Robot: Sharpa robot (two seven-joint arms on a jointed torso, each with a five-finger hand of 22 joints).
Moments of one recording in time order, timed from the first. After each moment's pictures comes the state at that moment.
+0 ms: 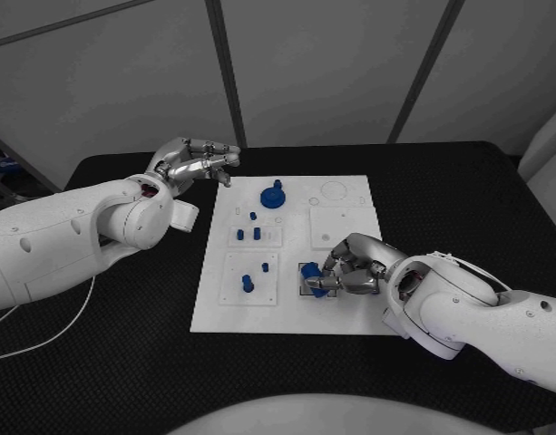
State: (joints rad) left arm 1.12 -0.89 0.08 1.40 -0.20 -0.25 0.31; left_hand 1.34 -0.14 0.39 -0.03 0.26 1.06 0.17 0.09 0.07 1.06 0.10 0.32 0.08 1.11 0.03 0.94 0.38 0.19 1.03 0.13 0.57 0.91; right arm 0.97 -0.85 0.03 1.84 -1.32 -0.36 -0.49; right_hand 1.24 -0.06 -0.19 0.29 0.46 1.03 0.06 0.42 0.41 1.39 -0.01 1.29 1.26 1.47 -0.07 1.51 1.31 0.11 1.30 0.04 1.29 1.08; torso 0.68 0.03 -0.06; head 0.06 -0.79
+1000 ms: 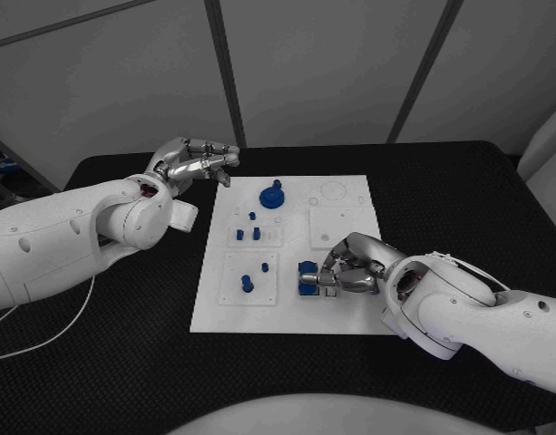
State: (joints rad) left arm 1.12 -0.89 0.08 1.40 -0.20 -0.25 0.31; left_hand 1.34 -0.14 0.39 -0.03 0.26 1.06 0.17 0.09 0.07 1.06 0.10 0.32 0.08 1.11 0.03 0.94 0.38 0.19 1.03 0.13 0.57 0.91; right arm 0.97 -0.85 0.02 1.84 -1.32 -0.37 -0.51; right_hand 1.06 -0.11 -0.18 0.30 0.21 1.01 0.06 0.42 0.43 1.37 0.00 1.24 1.24 1.47 -0.07 1.49 1.31 0.11 1.29 0.04 1.26 1.05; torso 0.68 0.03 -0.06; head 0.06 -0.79
